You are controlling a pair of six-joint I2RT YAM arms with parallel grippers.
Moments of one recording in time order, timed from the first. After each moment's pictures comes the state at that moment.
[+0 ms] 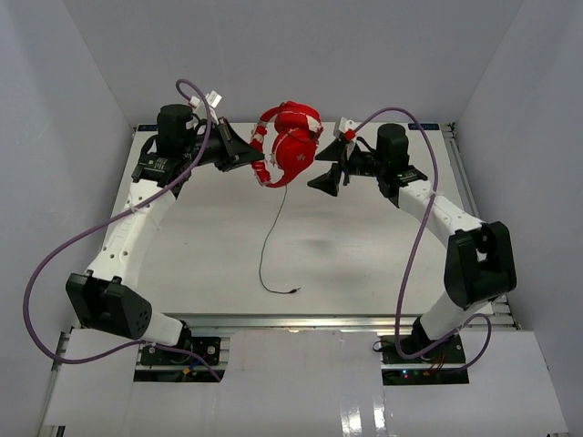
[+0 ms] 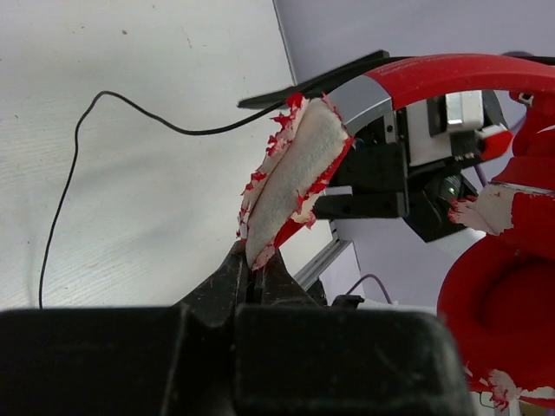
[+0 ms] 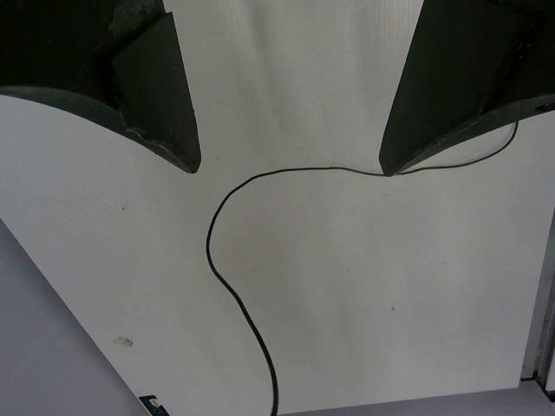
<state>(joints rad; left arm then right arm) -0.25 1.43 1.49 -0.46 0.64 -0.70 0.36 1.61 1.20 0.19 -1.00 -0.25</state>
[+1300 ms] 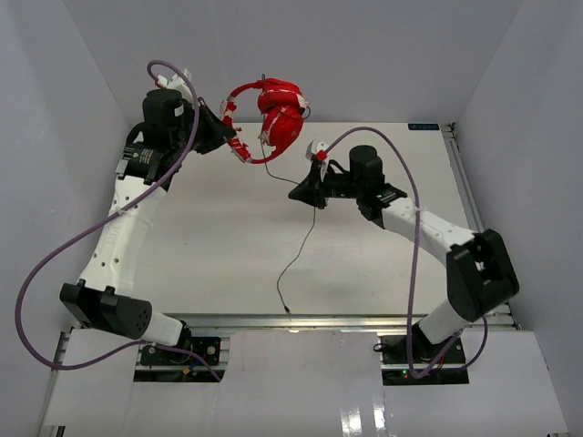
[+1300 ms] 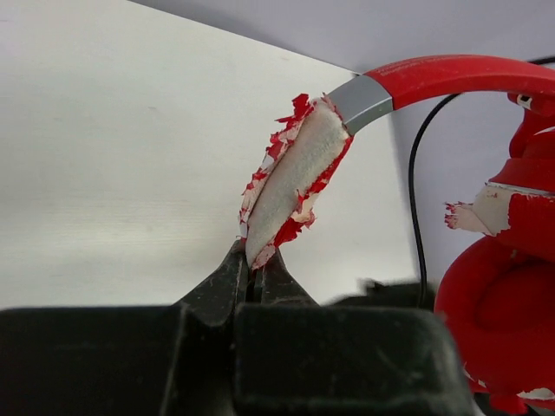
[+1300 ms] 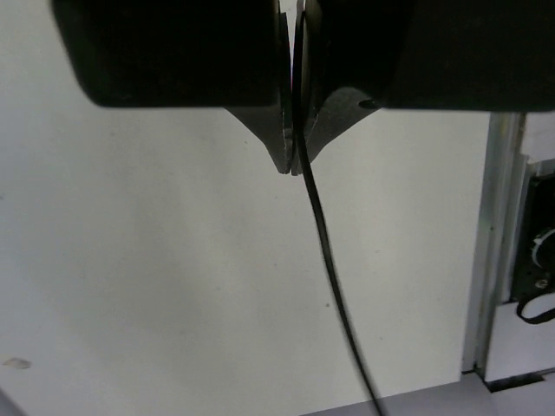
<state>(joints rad) -0.25 1.43 1.71 -0.63 0.23 -0.59 0.56 1.60 1.08 0.29 -0.87 -0.10</state>
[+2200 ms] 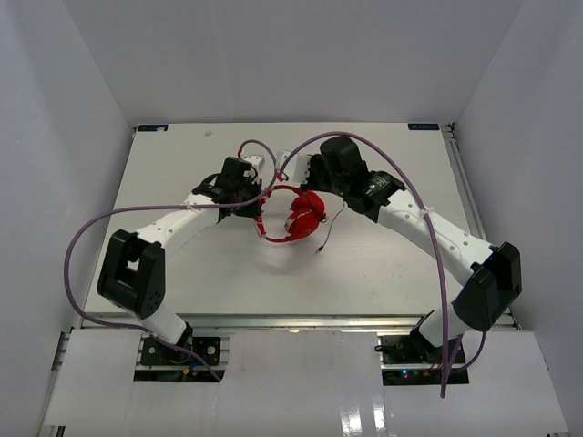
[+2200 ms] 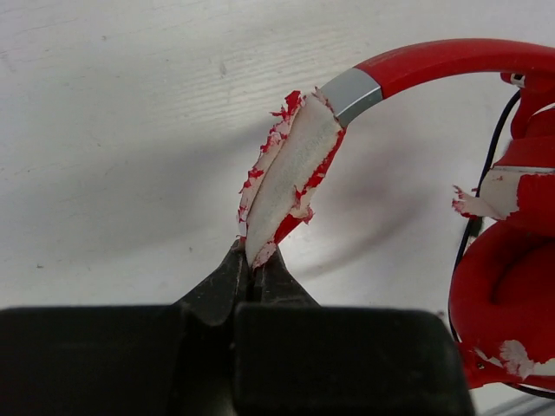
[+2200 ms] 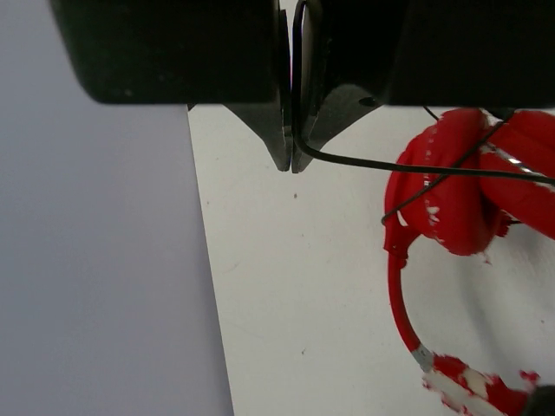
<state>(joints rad) -0.45 1.59 1.13 -0.35 0.07 -0.23 0.75 1.52 1.42 -0.39 0.06 -0.90</state>
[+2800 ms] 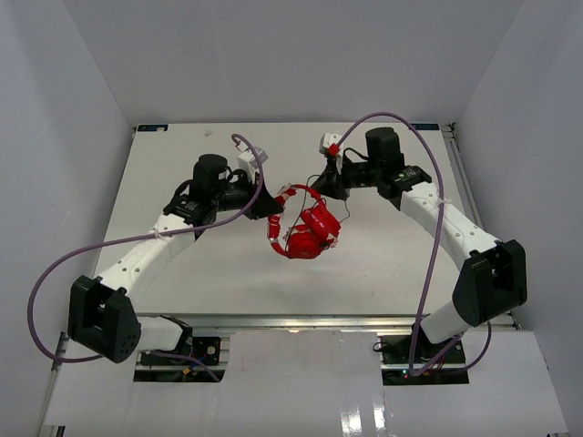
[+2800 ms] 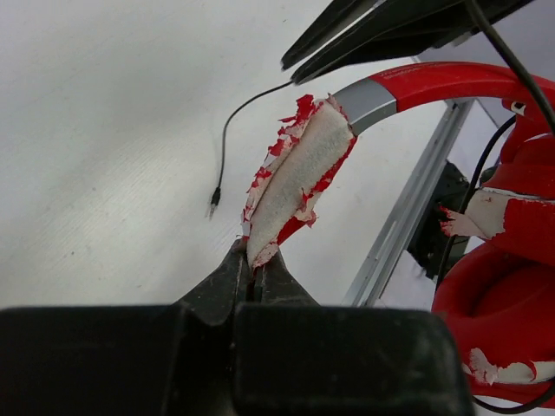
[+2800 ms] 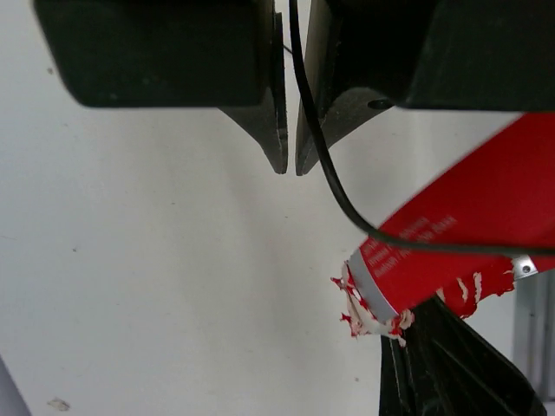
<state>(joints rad) -0.43 1.31 1.03 -0.19 0.65 -0.21 0.45 1.51 1.29 -0.30 -0.86 -0.50</state>
